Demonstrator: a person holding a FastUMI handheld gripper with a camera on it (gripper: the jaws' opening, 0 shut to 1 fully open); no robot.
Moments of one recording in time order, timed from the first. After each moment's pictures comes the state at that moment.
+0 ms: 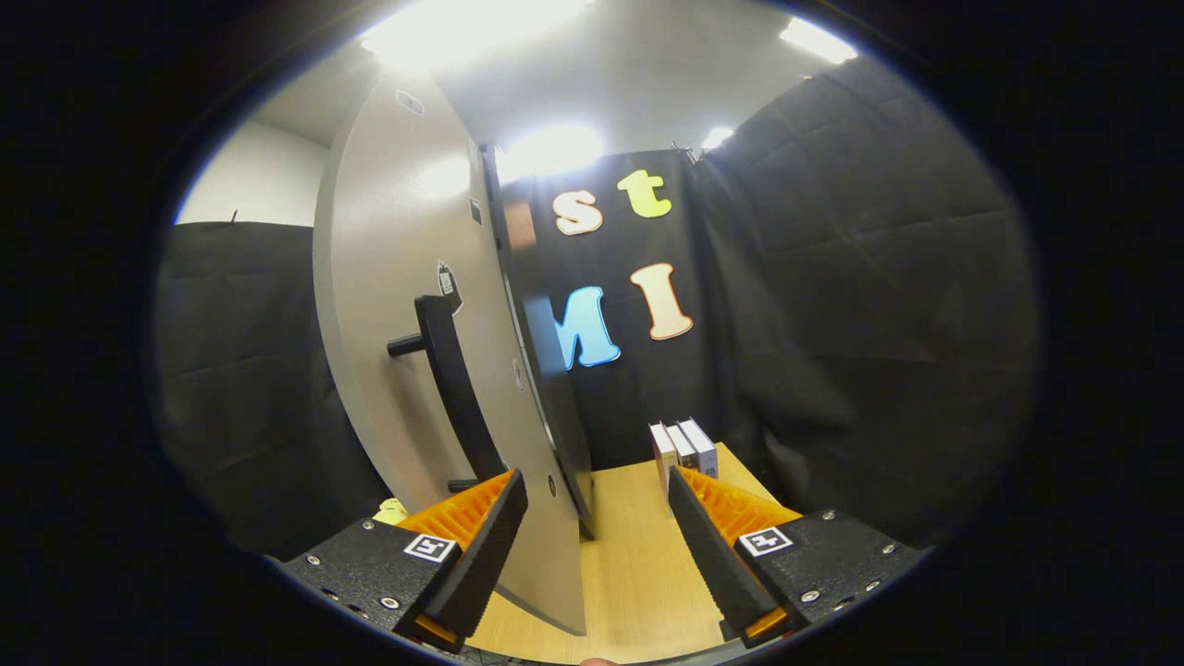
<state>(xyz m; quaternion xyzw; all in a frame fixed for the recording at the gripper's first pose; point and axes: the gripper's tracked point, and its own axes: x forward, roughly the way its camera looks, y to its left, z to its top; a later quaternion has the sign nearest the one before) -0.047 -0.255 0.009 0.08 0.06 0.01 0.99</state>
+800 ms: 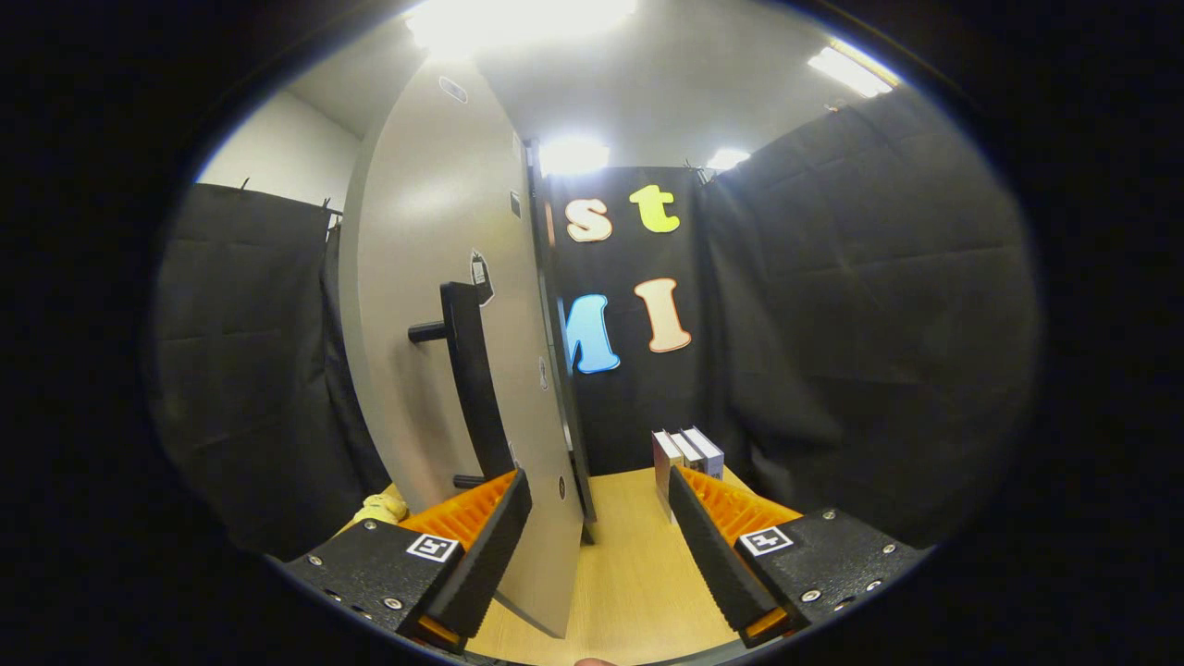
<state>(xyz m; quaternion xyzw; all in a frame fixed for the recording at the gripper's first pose) -0.059 -0.186 0.010 0.04 0.04 -0.03 1.00</state>
